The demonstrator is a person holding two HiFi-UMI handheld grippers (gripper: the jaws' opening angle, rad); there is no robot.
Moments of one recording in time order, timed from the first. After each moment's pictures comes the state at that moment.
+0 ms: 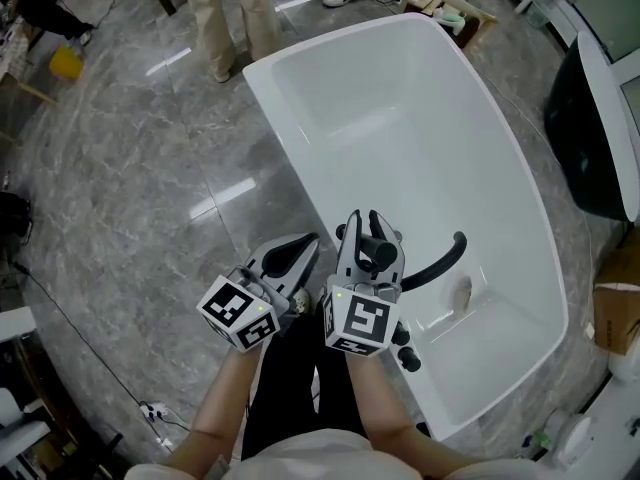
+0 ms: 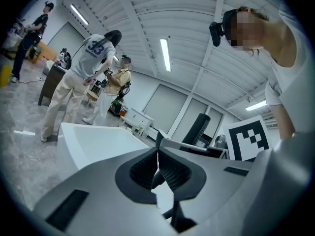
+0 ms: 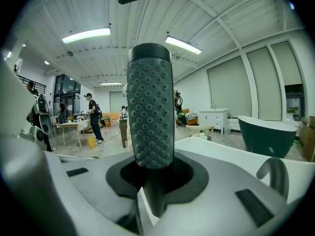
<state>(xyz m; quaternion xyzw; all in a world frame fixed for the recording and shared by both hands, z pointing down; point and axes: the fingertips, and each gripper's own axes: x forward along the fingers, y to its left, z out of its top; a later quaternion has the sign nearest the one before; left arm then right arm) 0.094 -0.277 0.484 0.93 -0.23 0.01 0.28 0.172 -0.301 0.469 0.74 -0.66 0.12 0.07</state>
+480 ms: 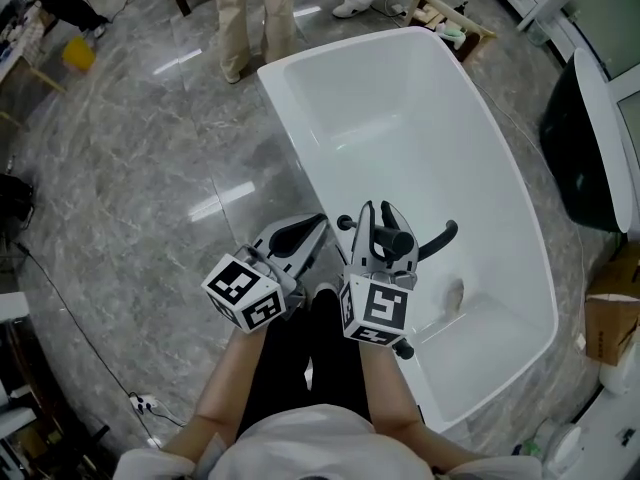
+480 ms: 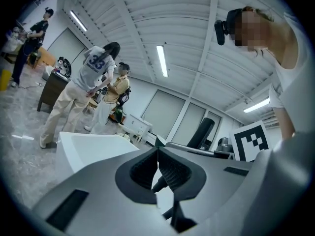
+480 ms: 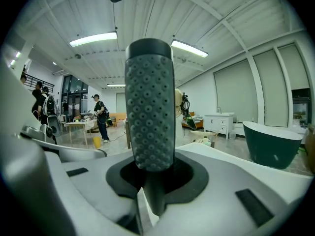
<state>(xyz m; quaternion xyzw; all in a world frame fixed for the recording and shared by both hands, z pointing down) 0.092 -0.260 0.430 0.94 -0.24 -0.01 0.25 0.174 -0.272 0.417 0.72 -0.68 0.10 0.07</state>
